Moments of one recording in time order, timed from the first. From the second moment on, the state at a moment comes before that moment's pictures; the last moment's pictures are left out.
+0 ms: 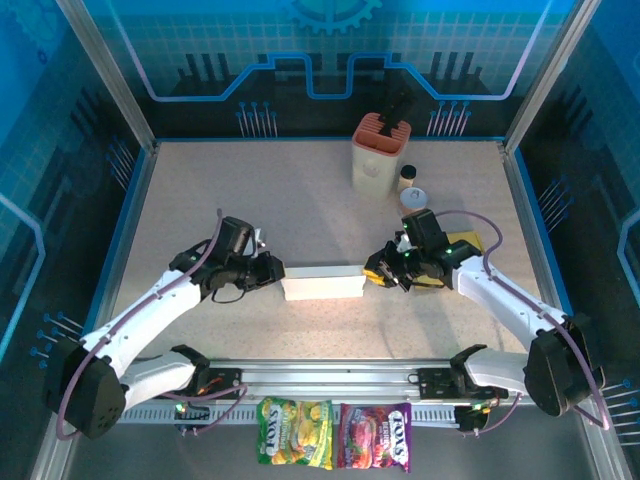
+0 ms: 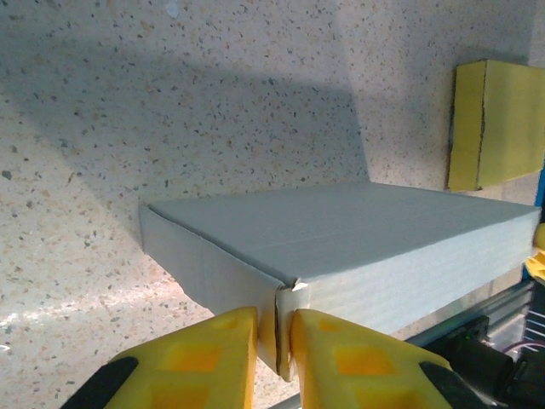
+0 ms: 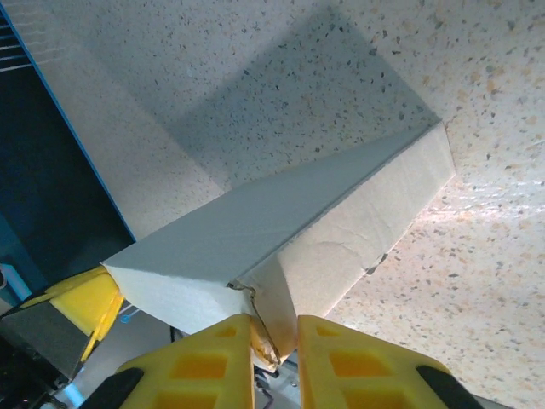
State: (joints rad) left arm -0.45 1.11 0.76 -0.62 0.34 -0.77; right arm 0.44 1.22 0.80 -0.58 -0.53 1.12
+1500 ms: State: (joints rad) left arm -0.71 1.07 0.59 -0.51 0.19 -0.88; right arm 0.50 1.08 0.72 -0.88 -0.42 0.67
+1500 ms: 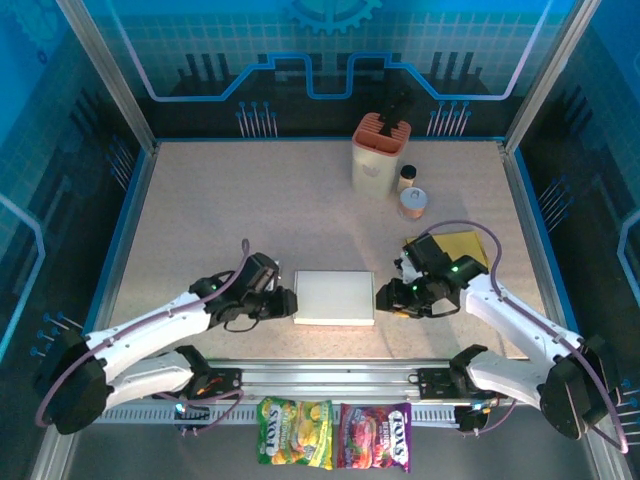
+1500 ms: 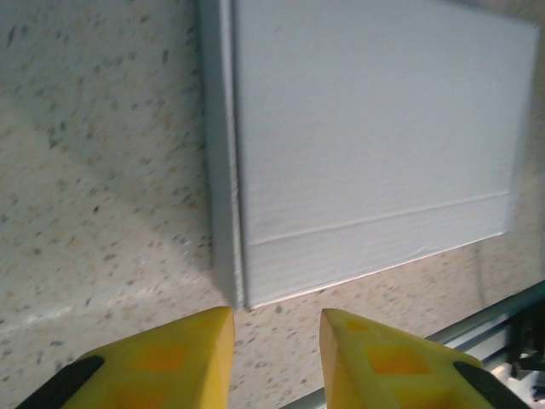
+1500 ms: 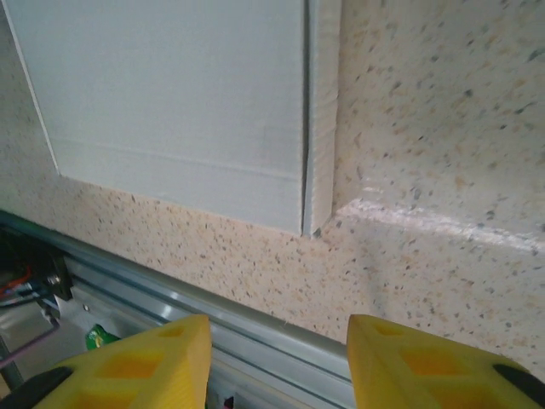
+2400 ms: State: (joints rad) left arm -0.34 0.96 0.68 -0.43 -0.45 -0.60; right arm 0.27 0.72 0.35 -0.19 0.46 0.11
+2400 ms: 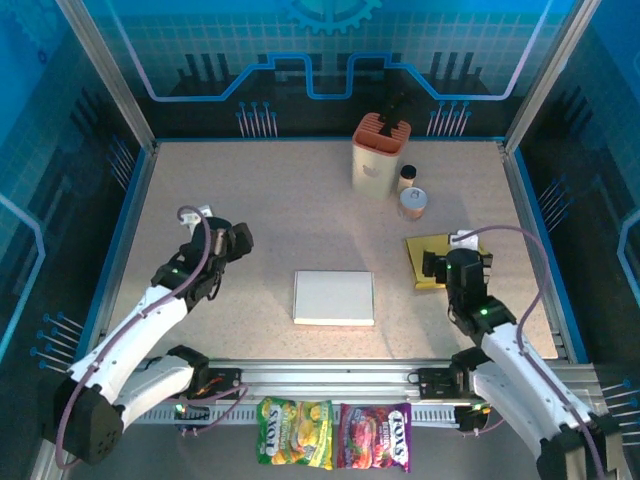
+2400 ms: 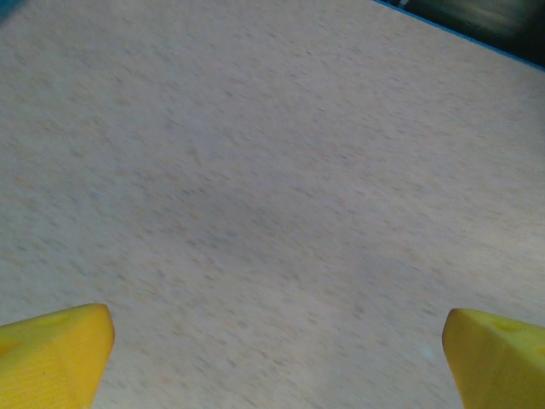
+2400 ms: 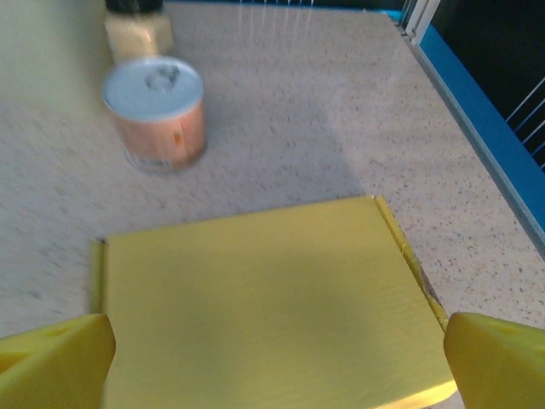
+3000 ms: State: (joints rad) left arm -0.08 1.27 0.41 0.22 -0.26 -0.22; right arm 0.04 1.33 0.26 0.67 0.14 0.00
